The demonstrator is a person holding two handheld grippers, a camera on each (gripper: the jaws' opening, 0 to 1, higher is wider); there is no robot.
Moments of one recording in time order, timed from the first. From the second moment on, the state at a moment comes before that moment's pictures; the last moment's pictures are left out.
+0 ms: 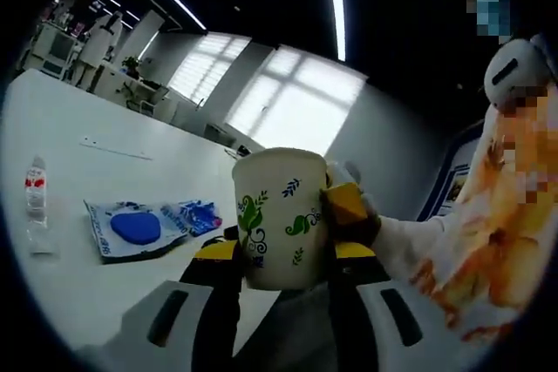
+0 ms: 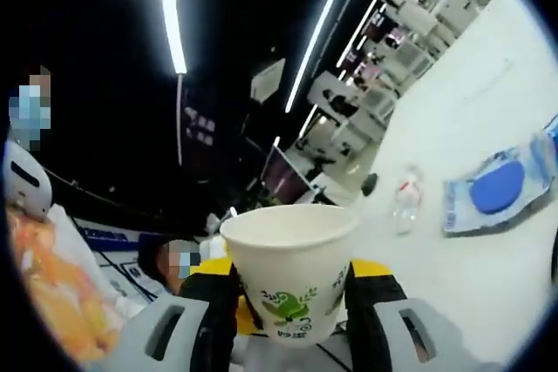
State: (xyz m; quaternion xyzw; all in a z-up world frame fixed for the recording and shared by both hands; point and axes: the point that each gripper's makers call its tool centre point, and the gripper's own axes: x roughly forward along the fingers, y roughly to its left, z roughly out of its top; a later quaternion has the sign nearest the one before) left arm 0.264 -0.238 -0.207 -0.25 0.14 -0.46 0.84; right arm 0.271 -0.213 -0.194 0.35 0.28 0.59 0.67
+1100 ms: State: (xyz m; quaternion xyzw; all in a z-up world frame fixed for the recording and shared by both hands) left arm 0.275 -0.245 -0.168 0.03 0.21 -0.49 0.84; right arm 0.283 -0.212 -0.248 0.02 0.27 0.58 0.76
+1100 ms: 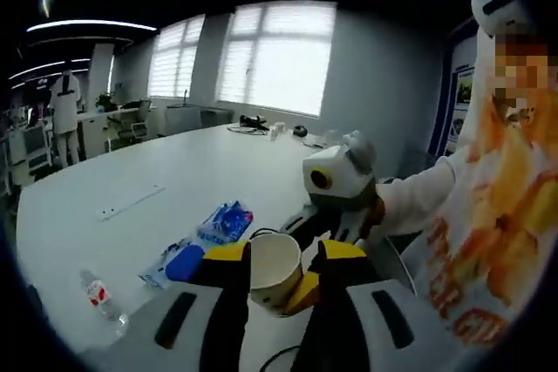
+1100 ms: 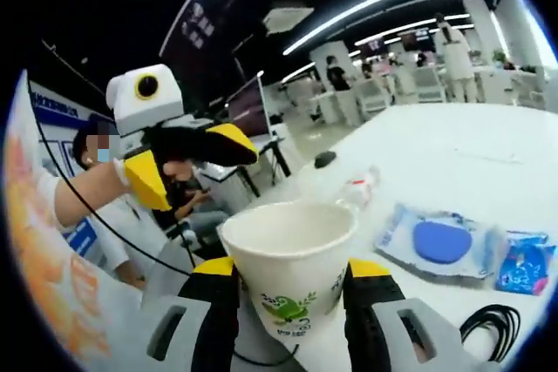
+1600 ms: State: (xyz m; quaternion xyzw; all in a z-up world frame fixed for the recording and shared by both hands) left arm 0.270 -0.262 -0.202 0.13 0.29 -0.50 0.81; right arm 0.289 -0.217 -0.249 -0.07 0.23 0.57 0.79
